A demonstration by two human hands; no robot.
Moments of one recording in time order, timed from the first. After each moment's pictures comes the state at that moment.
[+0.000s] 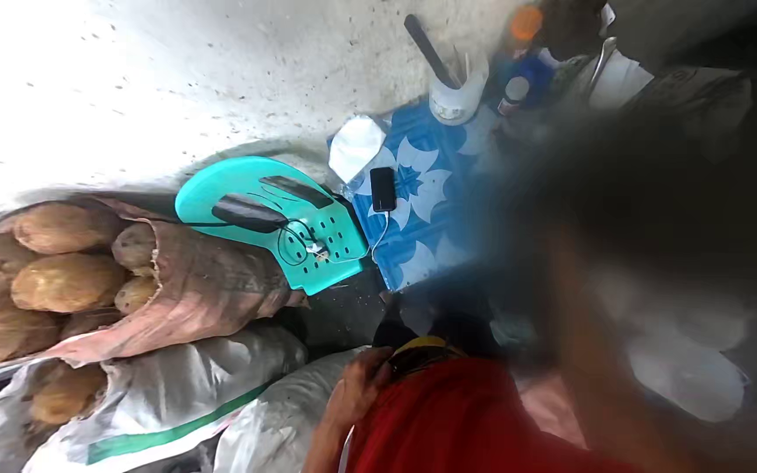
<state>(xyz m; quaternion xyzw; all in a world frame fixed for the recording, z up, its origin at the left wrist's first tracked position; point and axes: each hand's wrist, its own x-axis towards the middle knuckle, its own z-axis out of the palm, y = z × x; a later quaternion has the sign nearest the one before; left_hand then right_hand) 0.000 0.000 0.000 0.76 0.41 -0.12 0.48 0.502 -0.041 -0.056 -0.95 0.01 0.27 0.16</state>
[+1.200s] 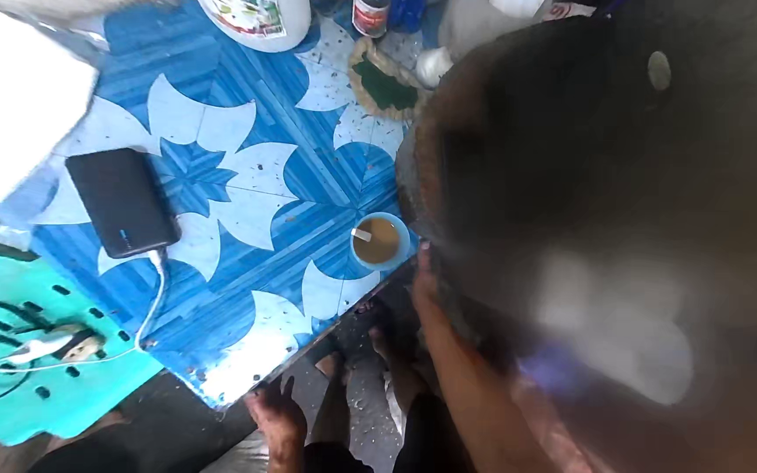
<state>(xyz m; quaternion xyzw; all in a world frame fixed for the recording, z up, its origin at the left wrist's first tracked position) 0.104 -0.042 -0.317 0.35 0.67 0.26 0.61 0.410 -0.092 -0.305 -0.76 0.10 0.19 0.61</state>
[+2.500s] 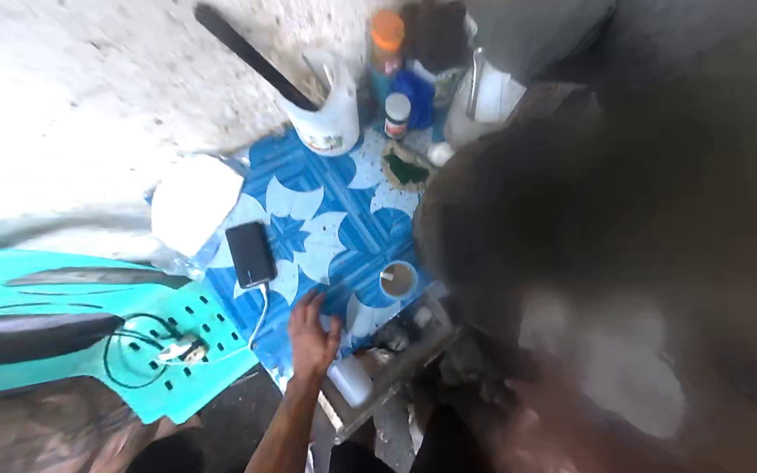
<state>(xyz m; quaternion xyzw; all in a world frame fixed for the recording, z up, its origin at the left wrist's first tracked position) 0.219 0.098 -0.205 0.86 0.38 0.11 0.32 0.425 -0.317 -0.095 -0.96 -0.23 0.15 0.02</state>
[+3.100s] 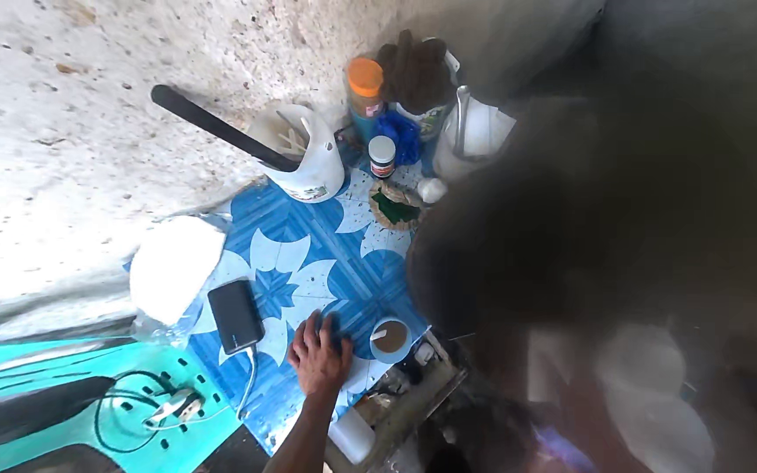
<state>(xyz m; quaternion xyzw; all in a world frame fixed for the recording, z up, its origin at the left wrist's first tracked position) 0.286 0.108 -0.256 0.91 0.40 0.07 0.11 0.501 -0.321 -0.100 -0.93 -0.33 0.15 -0.02</state>
